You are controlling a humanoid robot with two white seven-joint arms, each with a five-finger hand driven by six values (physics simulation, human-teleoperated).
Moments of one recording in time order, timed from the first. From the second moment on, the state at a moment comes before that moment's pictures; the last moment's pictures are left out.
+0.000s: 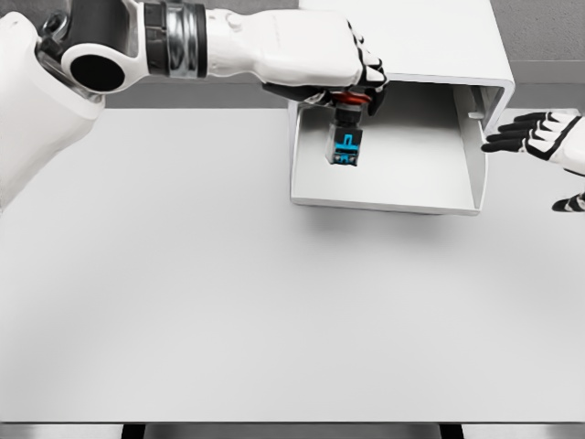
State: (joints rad) left arm -1.19 0.40 -0.82 -1.45 -0.30 -0.61 -0.61; right arm -0.17 -1.09 -0.02 -1.75 0.06 -0.61 0.61
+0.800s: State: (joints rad) left arm -1.18 0.29 -0.85 -1.40 -0.57 -0.61 -0.61; right arm -0.03 -1.07 0.08 -1.74 0.07 -0.61 0.61
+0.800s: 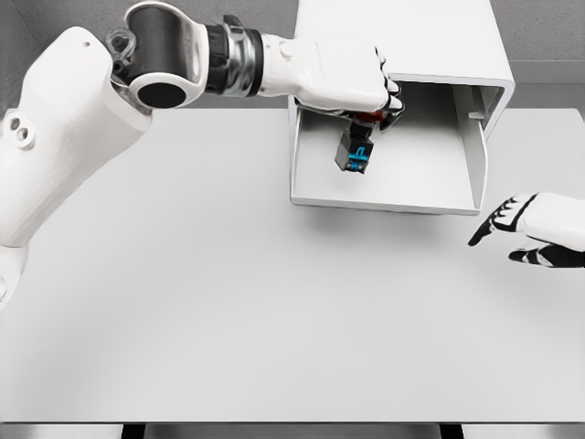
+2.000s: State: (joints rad) left arm -1.20 0.58 -0.84 -1.60 -0.05 -0.61 -0.61; right arm -0.08 -1.05 0.17 -1.76 0.07 -0.62 0.62
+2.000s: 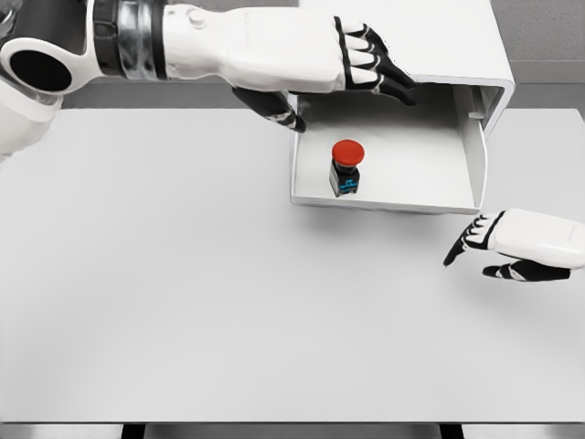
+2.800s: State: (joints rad) left arm -0.79 1.04 -0.86 -1.73 0.09 -0.61 -0.61; right arm -0.10 -1.03 0.14 -1.74 0.05 -0.61 0.61
